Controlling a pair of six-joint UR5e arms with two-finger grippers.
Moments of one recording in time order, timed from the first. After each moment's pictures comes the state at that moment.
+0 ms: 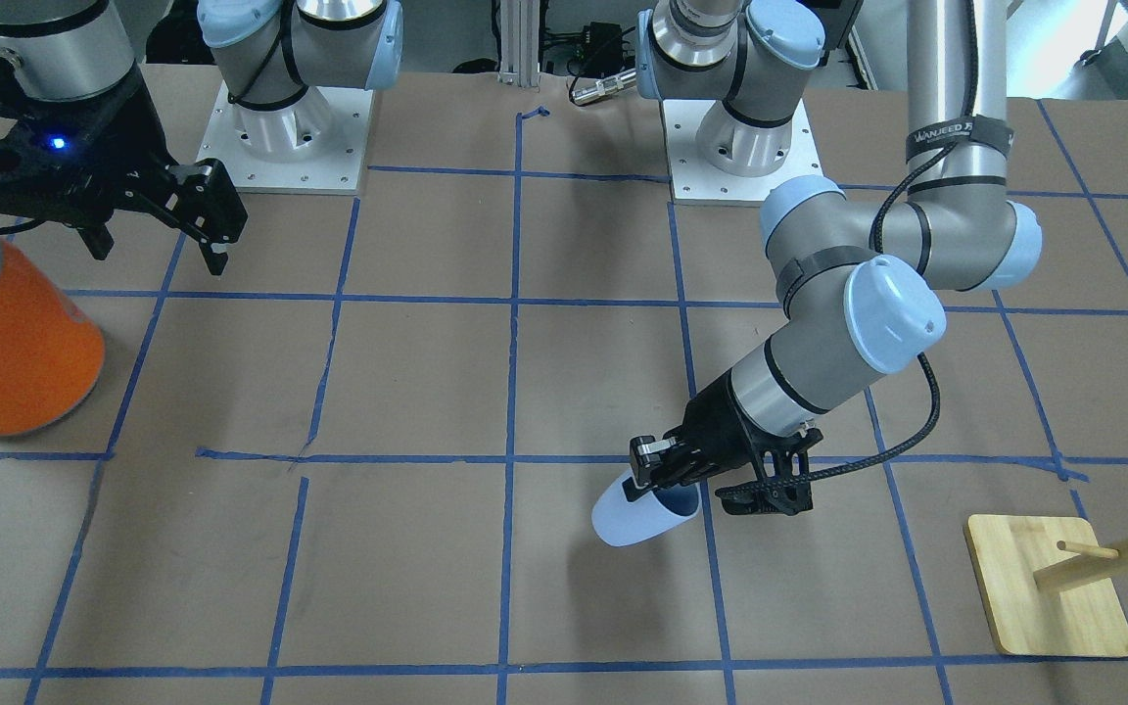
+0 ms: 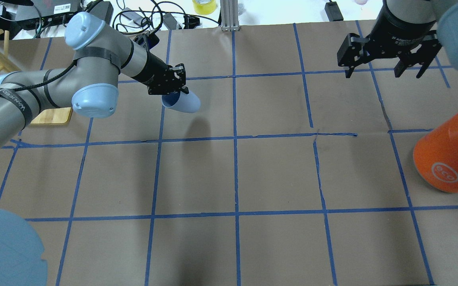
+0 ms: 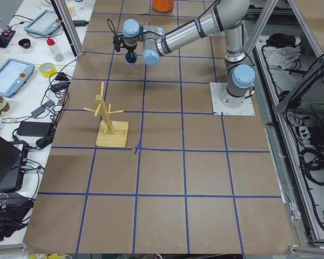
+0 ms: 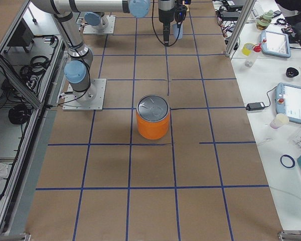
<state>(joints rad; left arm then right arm) -1.55 -1.95 -1.70 -0.92 1.22 -0.17 1.53 -1.59 1.58 -1.66 -1.65 0.05</state>
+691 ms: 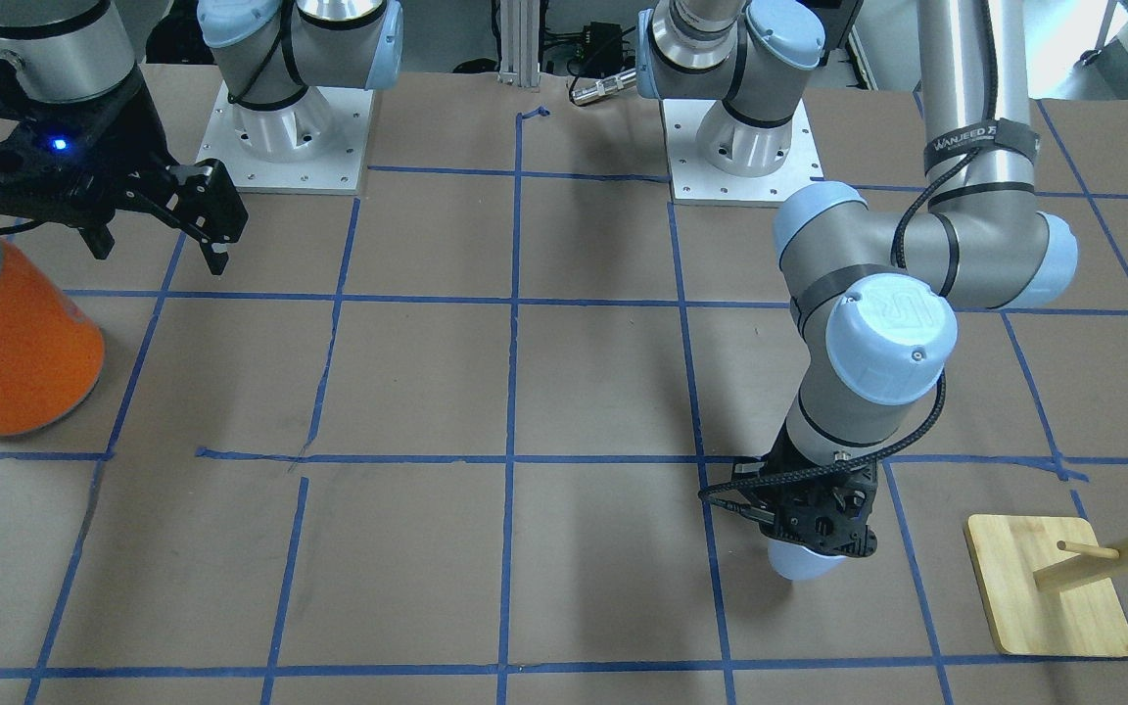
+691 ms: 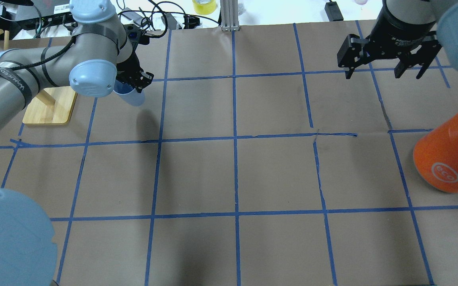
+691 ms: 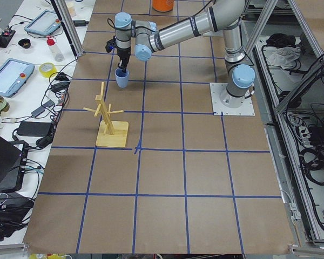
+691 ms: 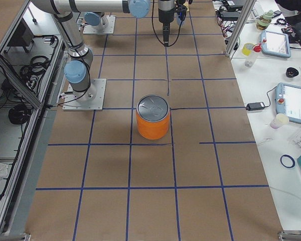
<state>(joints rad) -1.55 -2.02 -1.57 -1.00 1.65 0.32 1.53 -1.59 1.58 -1.66 -1.65 0.05</state>
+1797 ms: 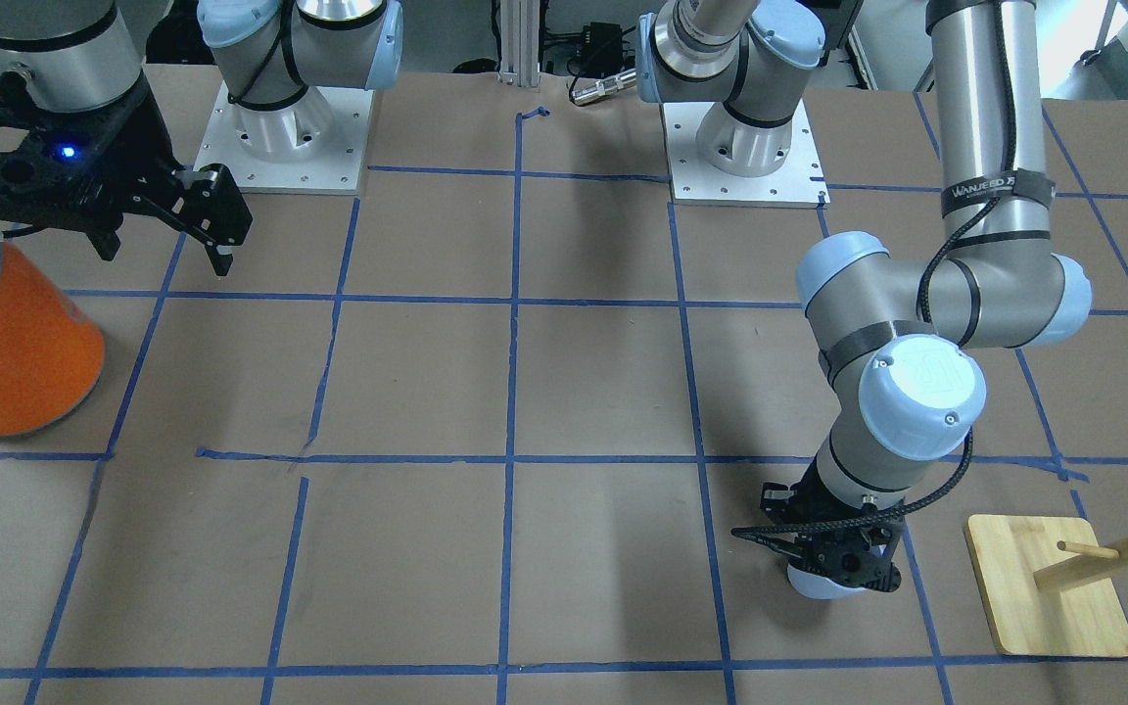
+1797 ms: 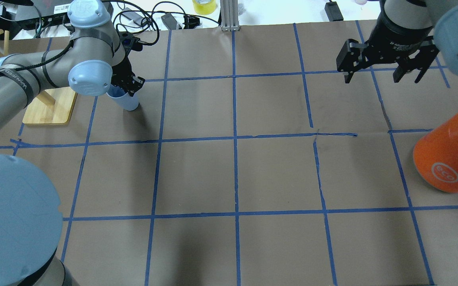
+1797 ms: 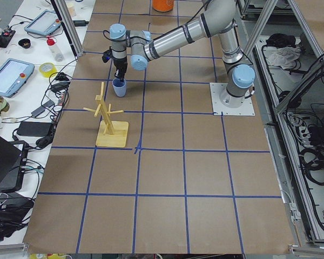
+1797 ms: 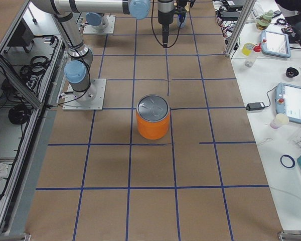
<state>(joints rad) -1.50 -2.07 -1.56 -0.99 1.67 0.37 1.53 -1.59 1.59 -1.65 -1.65 0.05</state>
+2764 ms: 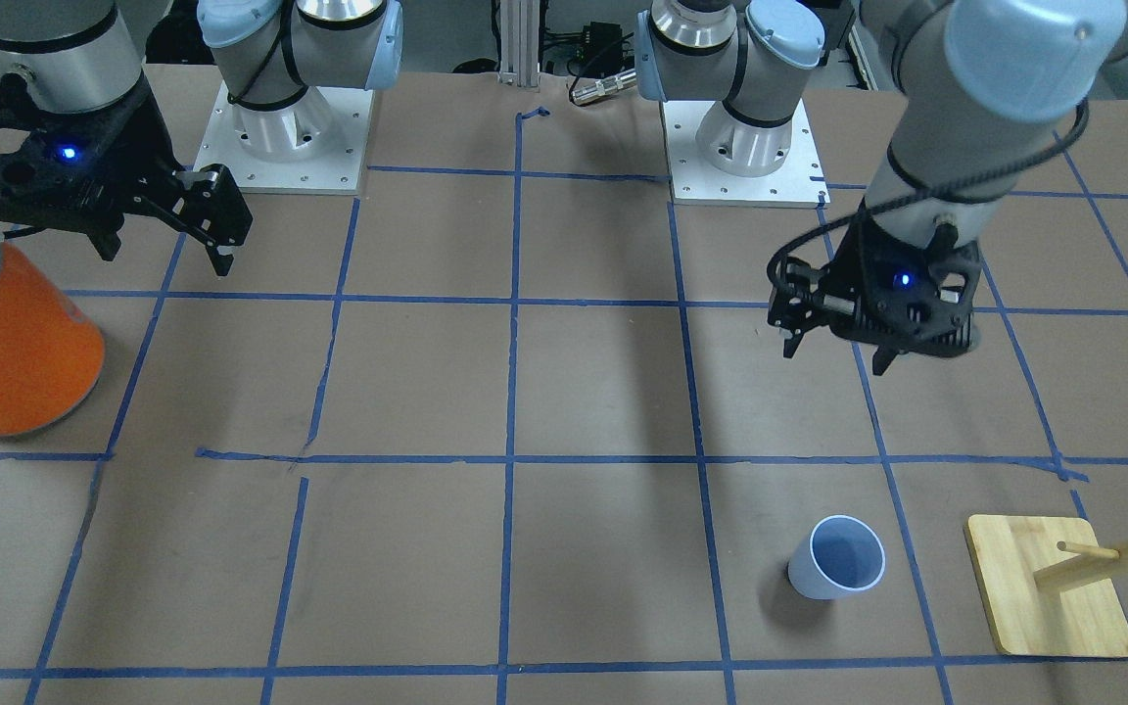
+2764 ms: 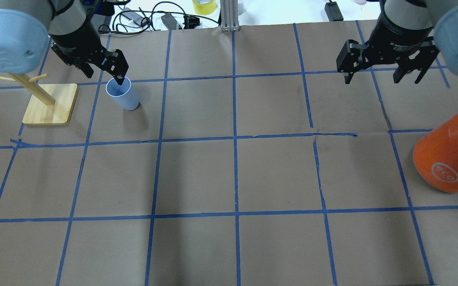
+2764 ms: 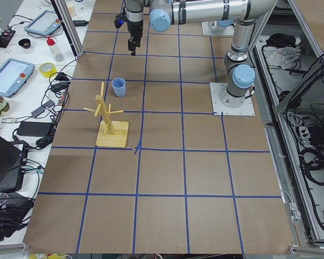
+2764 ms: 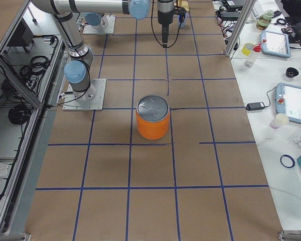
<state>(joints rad) -1.53 -1.66 -1.52 -1.44 1.61 0.29 1.53 -1.59 1.59 -1.65 -1.65 0.05</state>
